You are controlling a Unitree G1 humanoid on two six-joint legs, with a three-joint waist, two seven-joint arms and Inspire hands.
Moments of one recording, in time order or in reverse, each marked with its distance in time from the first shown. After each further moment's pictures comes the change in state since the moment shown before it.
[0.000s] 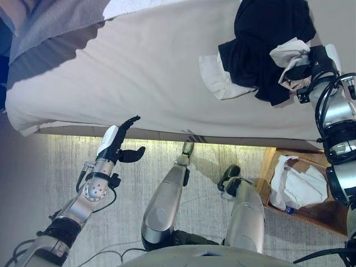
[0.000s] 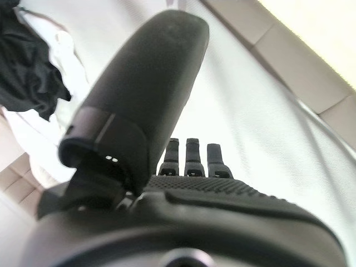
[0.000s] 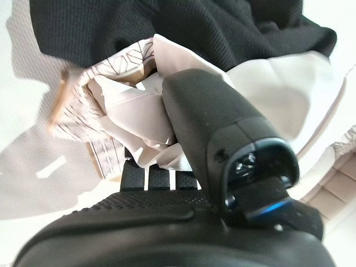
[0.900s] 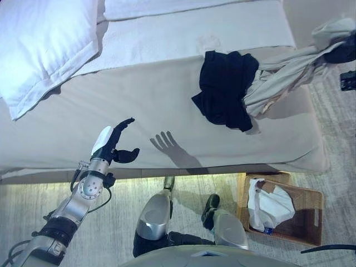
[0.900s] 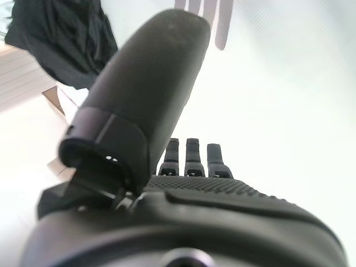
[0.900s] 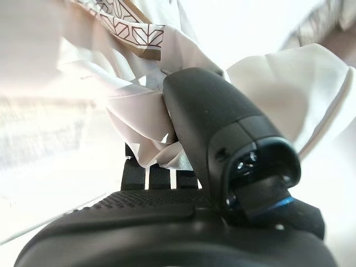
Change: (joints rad) left arm -0.005 0.023 0.074 0.004 0.000 0.086 -0.051; right arm -0.085 -0.245 -0.068 -0.006 0.119 -0.022 0.076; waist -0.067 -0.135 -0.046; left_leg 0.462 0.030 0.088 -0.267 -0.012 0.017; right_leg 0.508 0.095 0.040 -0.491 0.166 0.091
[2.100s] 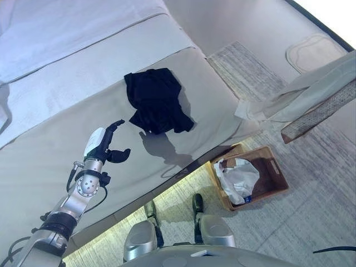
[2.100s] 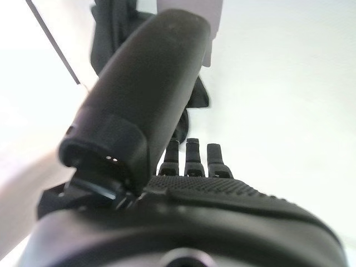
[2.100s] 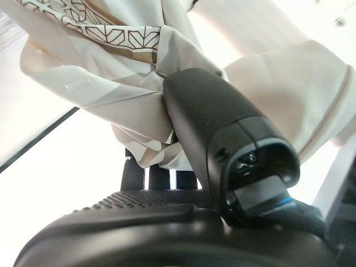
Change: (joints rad) left arm -0.062 -0.022 -0.008 0.154 0.043 -0.006 0.038; right arm 0.254 -0.184 -0.315 -0.078 0.079 -0.009 -0.047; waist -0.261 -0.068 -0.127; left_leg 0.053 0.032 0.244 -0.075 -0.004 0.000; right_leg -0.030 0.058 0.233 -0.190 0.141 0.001
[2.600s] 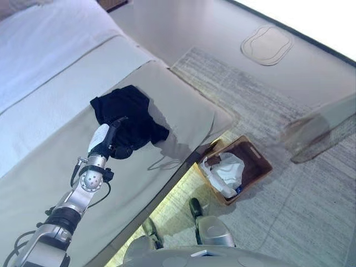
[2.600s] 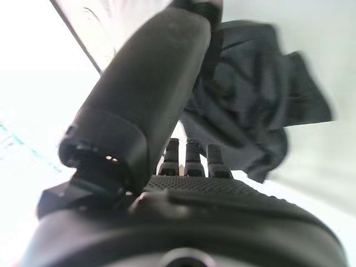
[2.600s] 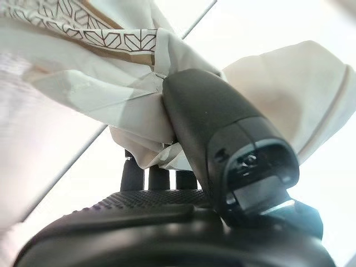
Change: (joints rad) left arm -0.046 -0.040 -0.006 0.056 -0.001 -0.001 -0.024; right arm 0.391 0.042 -0.187 -0.054 0.046 -0.001 0.134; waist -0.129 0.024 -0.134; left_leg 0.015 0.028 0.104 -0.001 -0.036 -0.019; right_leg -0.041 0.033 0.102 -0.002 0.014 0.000
